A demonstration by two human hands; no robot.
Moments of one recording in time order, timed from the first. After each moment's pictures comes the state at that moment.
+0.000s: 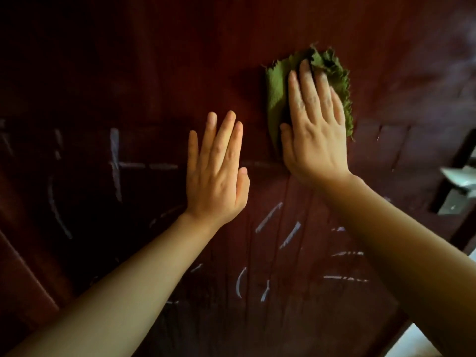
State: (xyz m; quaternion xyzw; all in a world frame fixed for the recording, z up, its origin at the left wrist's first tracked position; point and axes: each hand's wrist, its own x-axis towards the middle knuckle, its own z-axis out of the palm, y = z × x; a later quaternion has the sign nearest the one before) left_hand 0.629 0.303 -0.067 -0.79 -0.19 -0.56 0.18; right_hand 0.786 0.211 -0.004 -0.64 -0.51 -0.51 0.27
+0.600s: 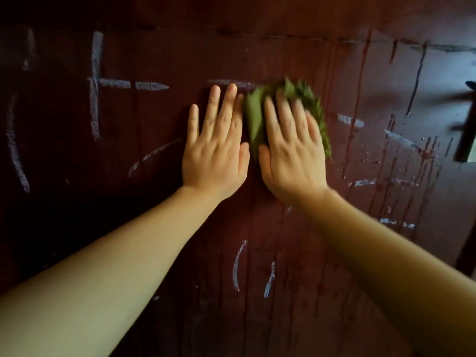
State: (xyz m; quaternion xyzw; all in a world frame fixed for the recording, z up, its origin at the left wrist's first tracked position) left_hand 0.647 0.324 -0.152 -0.76 -0.28 -0.50 0.31; right_hand 0.774 0.231 -0.149 -0.63 -0.50 -0.54 0.24
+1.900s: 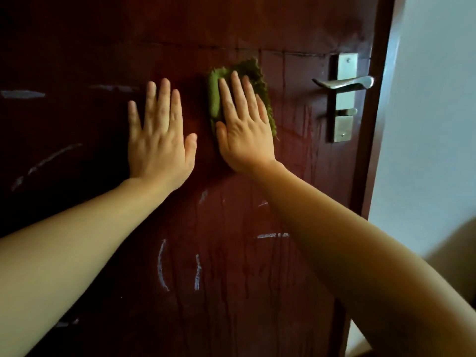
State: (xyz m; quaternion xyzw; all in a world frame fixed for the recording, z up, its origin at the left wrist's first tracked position) left_hand 0.704 0.273 -0.134 -0.78 -0.25 -0.51 0.28; right_hand 0.847 0.173 -0.124 -0.68 -0.45 -0.50 0.29
